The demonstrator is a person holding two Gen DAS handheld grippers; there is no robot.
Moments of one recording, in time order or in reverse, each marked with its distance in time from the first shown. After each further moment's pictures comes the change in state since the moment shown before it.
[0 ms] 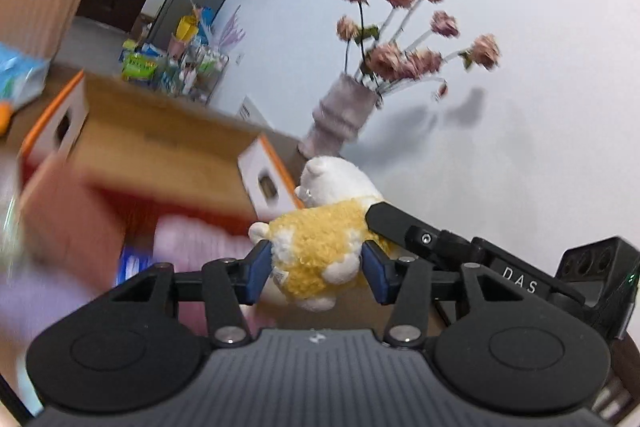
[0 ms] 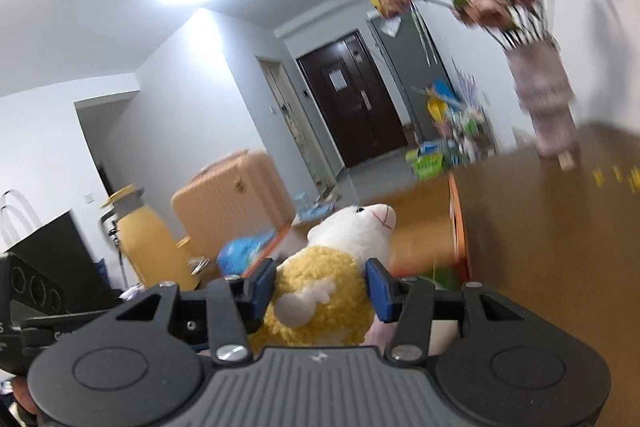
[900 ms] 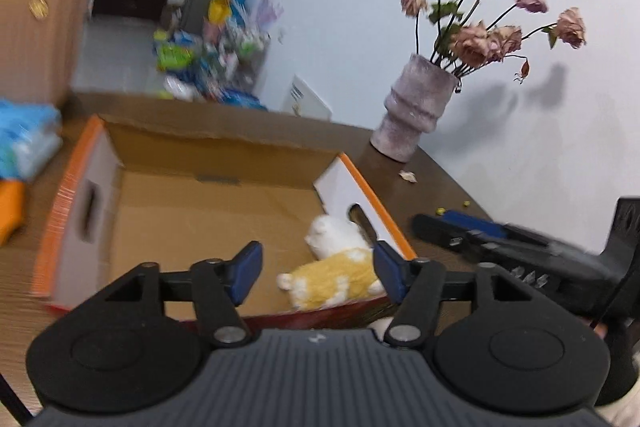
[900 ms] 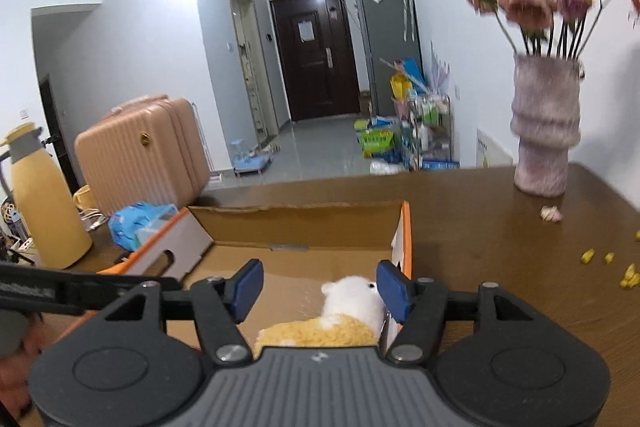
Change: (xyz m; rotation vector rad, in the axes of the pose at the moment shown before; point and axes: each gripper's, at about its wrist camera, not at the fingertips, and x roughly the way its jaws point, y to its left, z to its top) left arm 0.059 0.049 0.071 0.104 0.120 0.188; right arm 0.123 -0.025 0.050 -0.194 0.167 -0.207
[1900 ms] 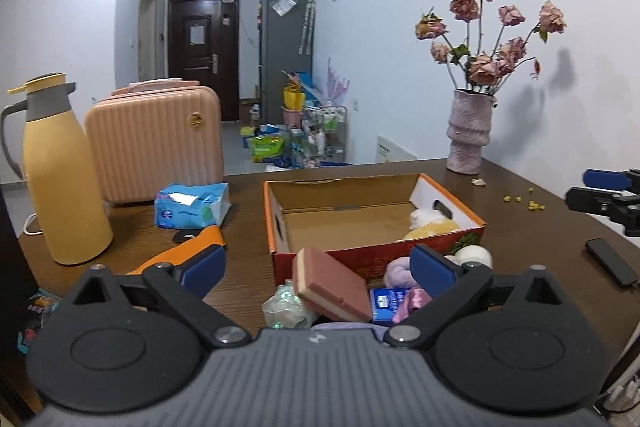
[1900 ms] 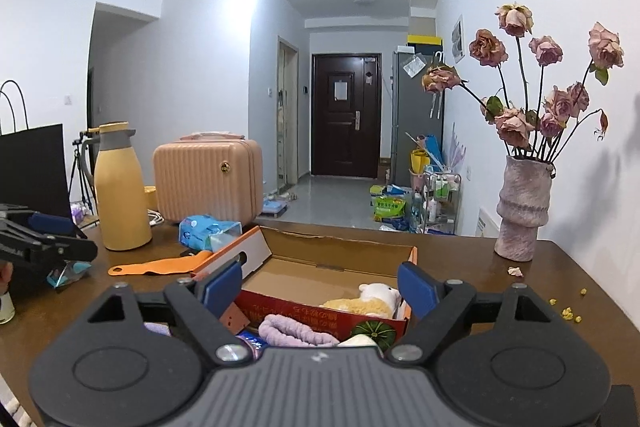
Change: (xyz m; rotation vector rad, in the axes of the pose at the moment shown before) left arm -0.204 -0.015 -0.086 0.213 -0.219 0.332; right arm -0.187 0.067 -0.046 -0.177 -0.187 0.021
